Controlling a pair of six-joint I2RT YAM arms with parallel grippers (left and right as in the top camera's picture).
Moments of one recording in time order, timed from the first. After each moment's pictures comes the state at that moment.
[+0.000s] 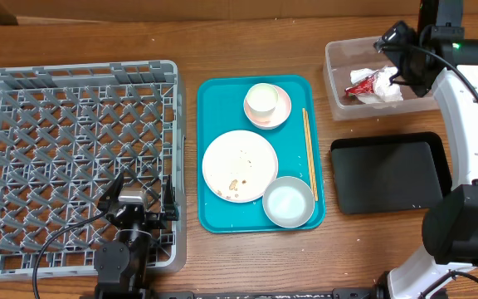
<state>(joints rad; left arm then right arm) -0.03 0.02 0.01 -0.08 0.03 -0.02 -0.06 1.86 1.77 -0.89 0.06 0.75</state>
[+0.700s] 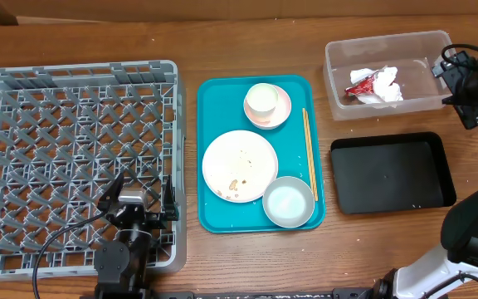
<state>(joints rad) -0.03 0.02 0.01 -0.08 0.03 -0.02 -0.33 1.86 1.77 -1.09 0.03 0.75</state>
